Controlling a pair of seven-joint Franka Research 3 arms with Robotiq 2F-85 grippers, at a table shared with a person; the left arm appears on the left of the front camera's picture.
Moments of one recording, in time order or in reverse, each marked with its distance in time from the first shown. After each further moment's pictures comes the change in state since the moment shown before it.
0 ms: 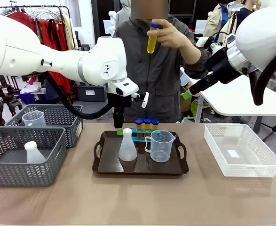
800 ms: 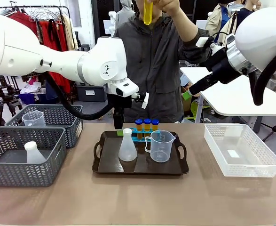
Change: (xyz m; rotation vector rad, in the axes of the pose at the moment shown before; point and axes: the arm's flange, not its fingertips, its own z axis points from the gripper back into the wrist) left arm 0.002 -0.002 -0.002 -0.004 0.001 0.003; right arm 0.000 0.000 0.000 0.000 0.000 0.000
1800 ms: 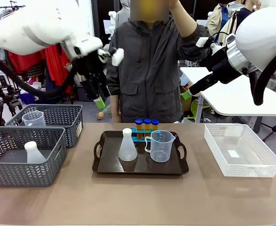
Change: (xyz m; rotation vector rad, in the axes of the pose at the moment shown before) left arm -0.086 -0.053 0.150 -0.002 -0.308 -0.071; right arm 0.000 0.000 0.000 0.000 0.000 0.000
